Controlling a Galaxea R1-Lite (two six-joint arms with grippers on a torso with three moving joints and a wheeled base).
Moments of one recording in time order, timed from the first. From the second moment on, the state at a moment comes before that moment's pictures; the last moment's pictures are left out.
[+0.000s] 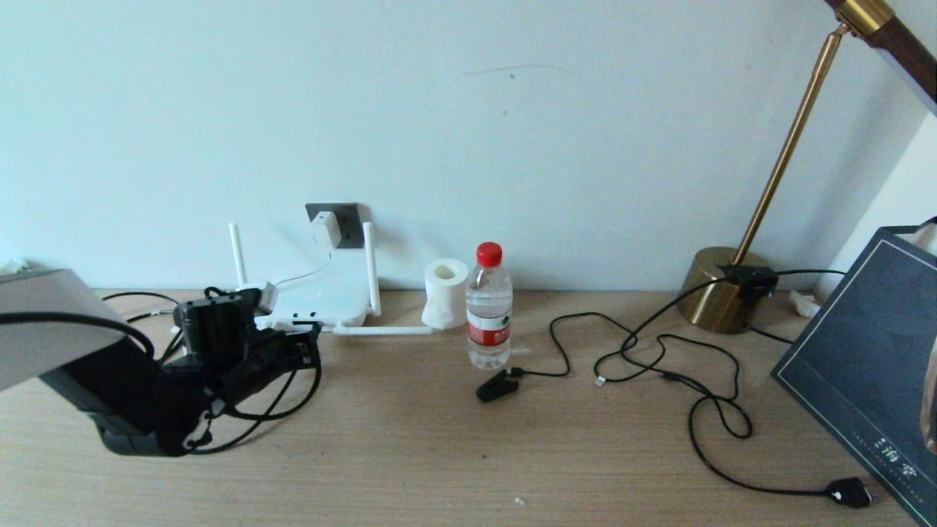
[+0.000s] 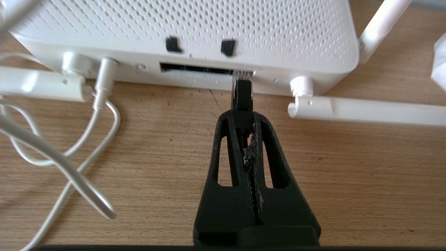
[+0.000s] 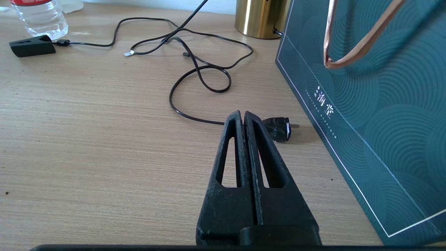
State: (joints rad) left arm -0.06 2.11 -0.74 -1.04 -0.03 -0.08; right arm 0.00 0.00 0.00 0.00 0.02 -0.05
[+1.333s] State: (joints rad) left arm -0.06 2.08 -0.71 -1.04 -0.03 -0.08; right arm 0.00 0.00 0.00 0.00 0.02 -0.05
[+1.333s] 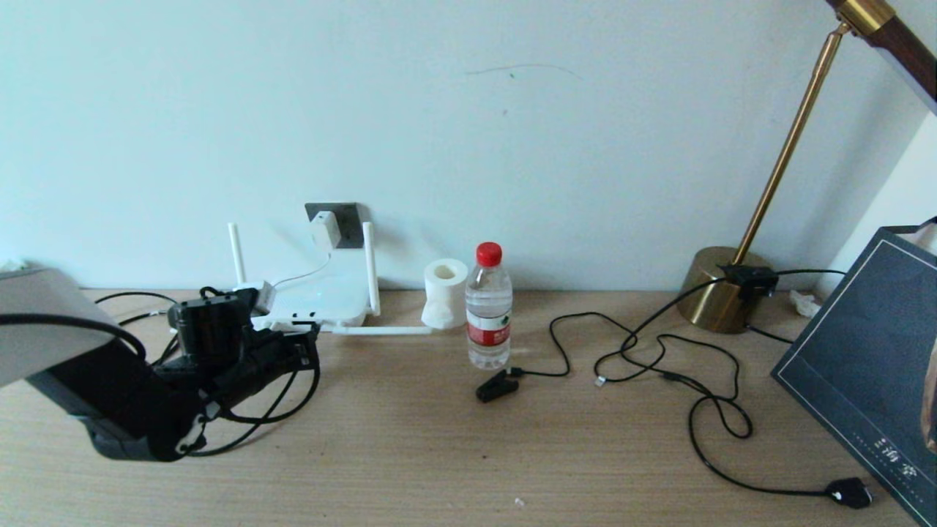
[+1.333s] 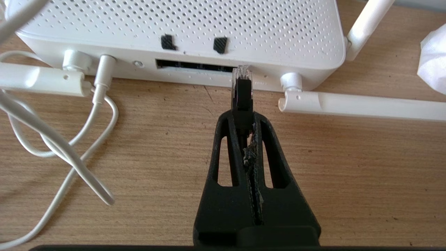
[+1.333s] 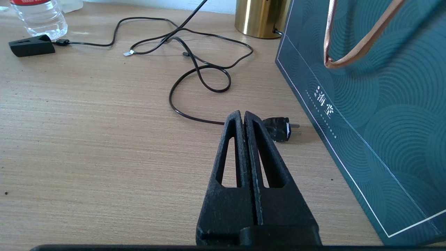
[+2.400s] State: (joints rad) left arm -0.05 2.08 -0.70 -1.04 -0.04 -0.08; right arm 0.00 0.00 0.00 0.00 0.02 -0.05
